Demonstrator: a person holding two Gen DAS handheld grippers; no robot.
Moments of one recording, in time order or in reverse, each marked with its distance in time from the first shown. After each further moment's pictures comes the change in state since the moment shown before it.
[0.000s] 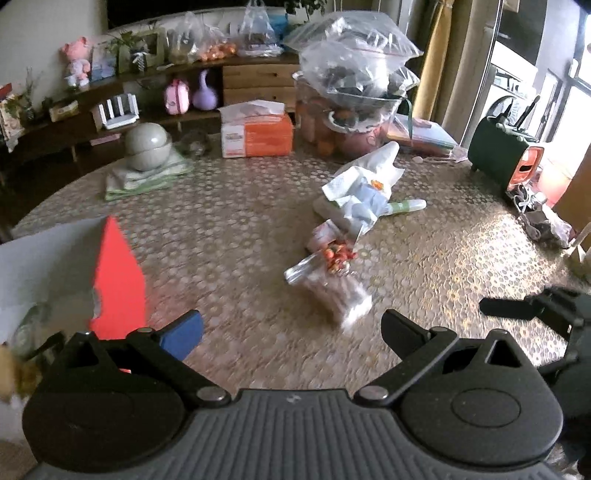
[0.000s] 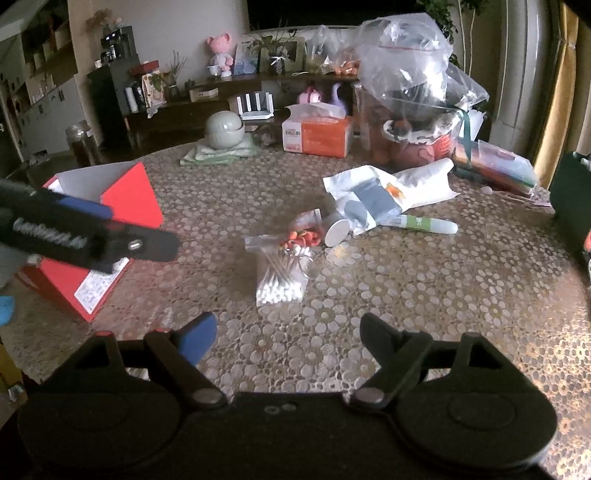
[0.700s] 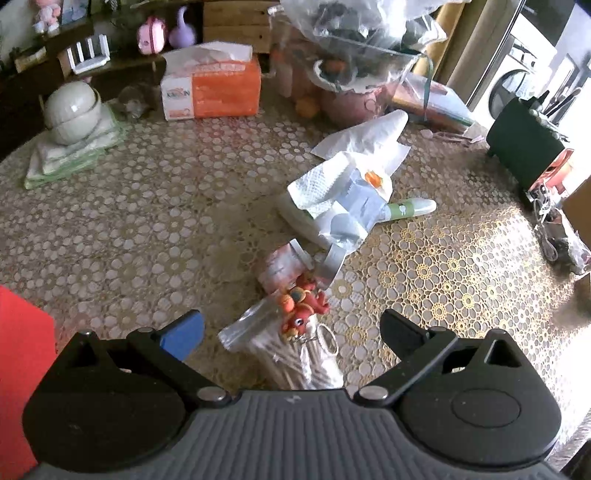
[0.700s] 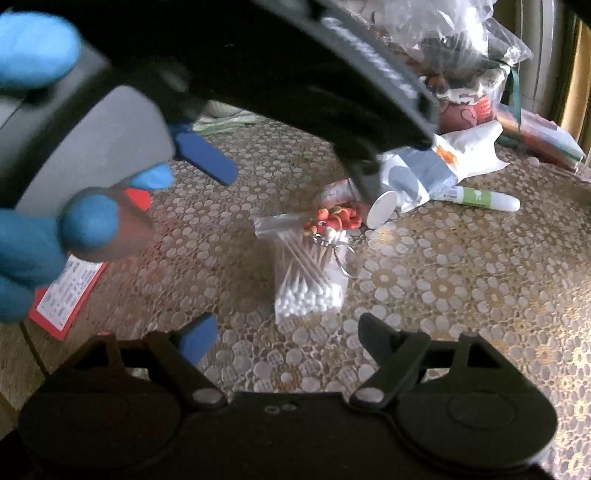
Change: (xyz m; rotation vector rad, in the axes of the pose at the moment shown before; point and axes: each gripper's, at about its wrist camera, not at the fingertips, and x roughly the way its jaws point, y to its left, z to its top) left arm 0.123 -0.029 0.076 -0.060 0.226 -0.075; right arm 0.087 0.013 0.005 0.036 0.075 0.041
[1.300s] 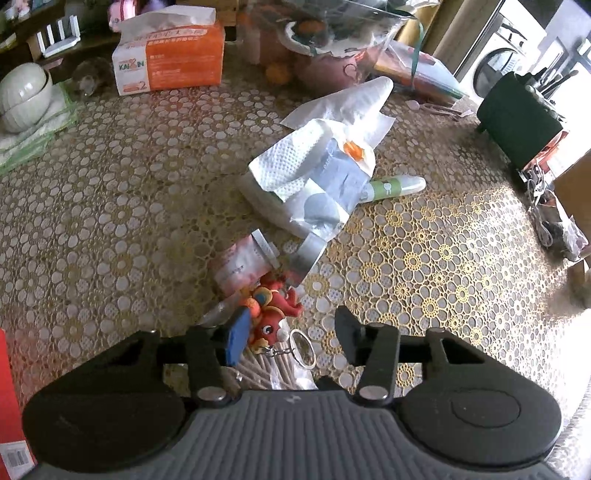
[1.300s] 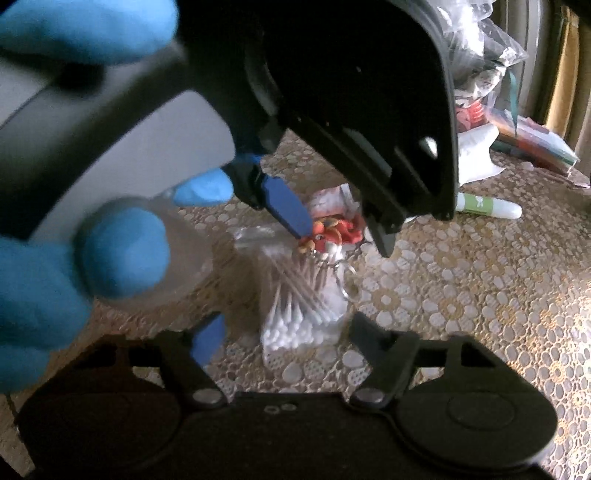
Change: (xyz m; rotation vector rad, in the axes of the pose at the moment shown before) left arm 0.041 -0.012 0.009 0.035 0.076 -0.066; right arm 0.026 0.008 0.006 0.008 -0.036 -0.091
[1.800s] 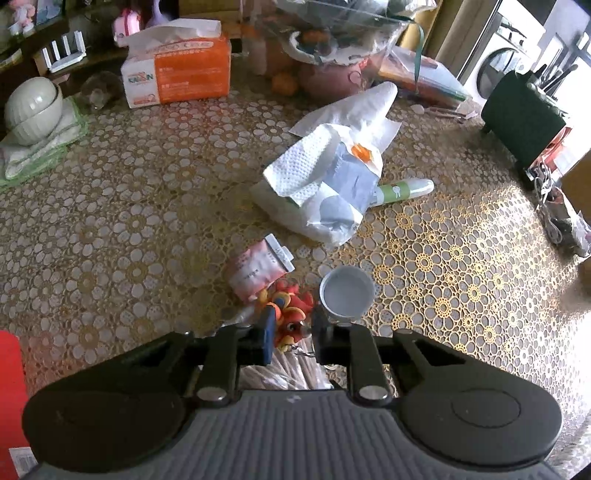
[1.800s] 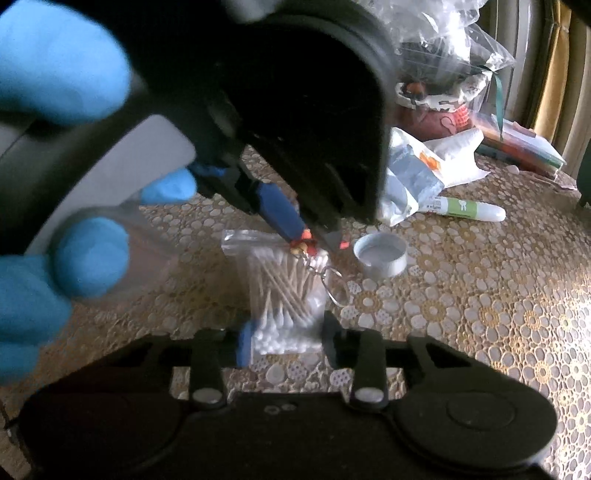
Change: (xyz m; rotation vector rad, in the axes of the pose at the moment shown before) left arm -0.007 0.006 -0.006 0.015 -0.038 0.034; right arm -0.014 -0.001 -0.004 0.005 -0.010 -0.024
